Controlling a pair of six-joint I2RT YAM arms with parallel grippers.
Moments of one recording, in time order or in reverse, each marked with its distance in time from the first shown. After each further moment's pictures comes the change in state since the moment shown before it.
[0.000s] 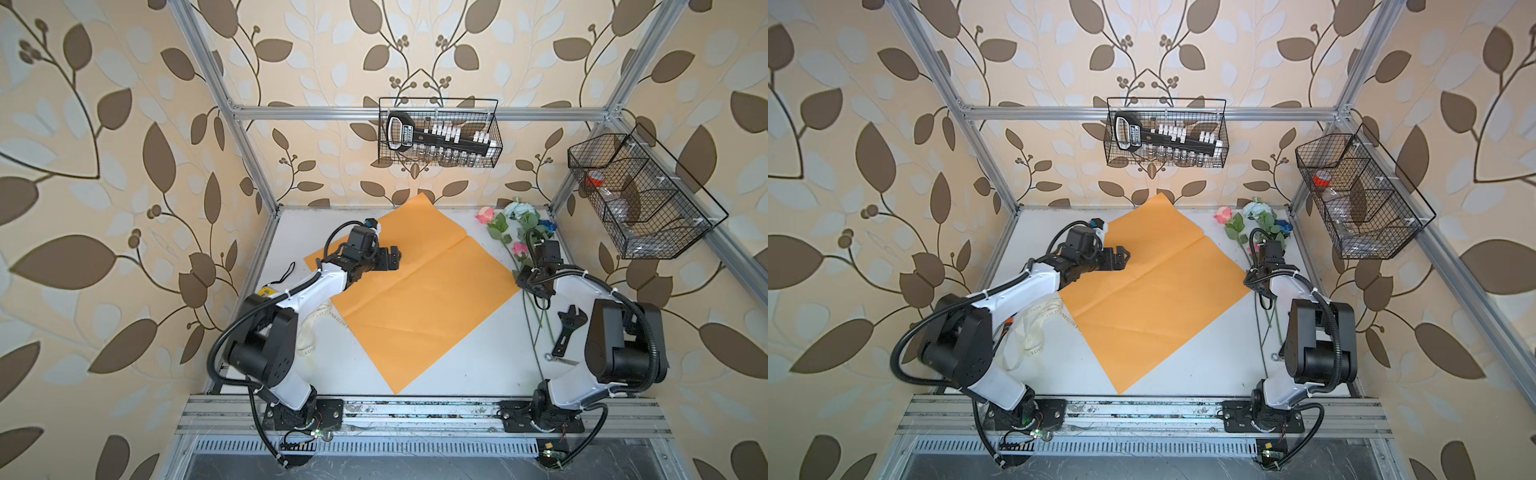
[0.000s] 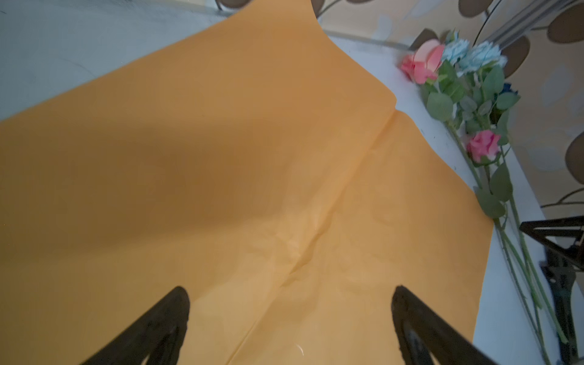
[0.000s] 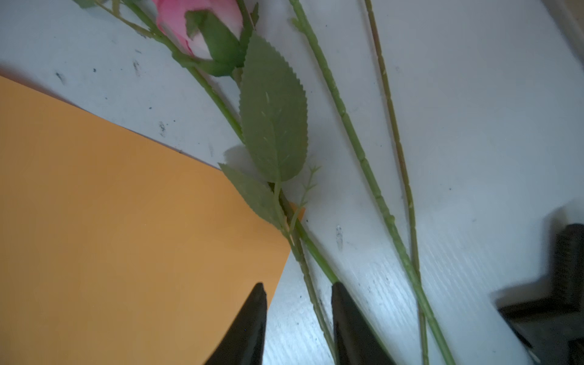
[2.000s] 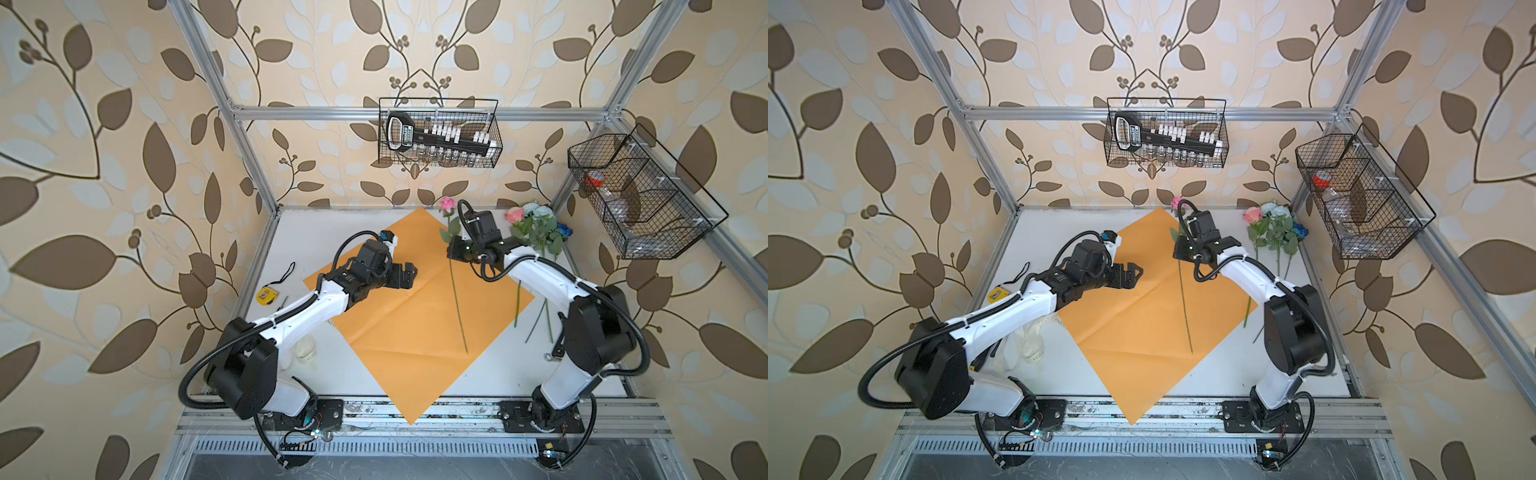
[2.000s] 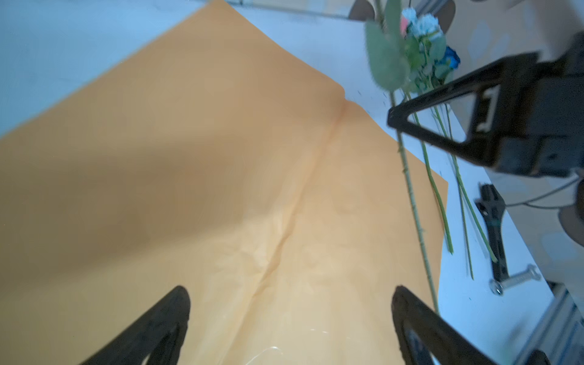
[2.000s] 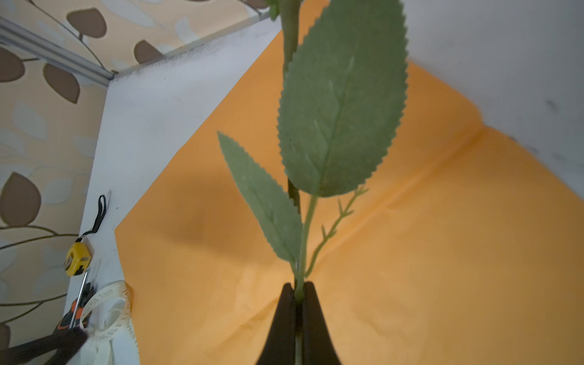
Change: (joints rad) left arm -0.146 -0.296 -0.134 -0.057 -0.083 -0.057; right arm 0.520 0.180 0.449 0.037 -0.239 0.106
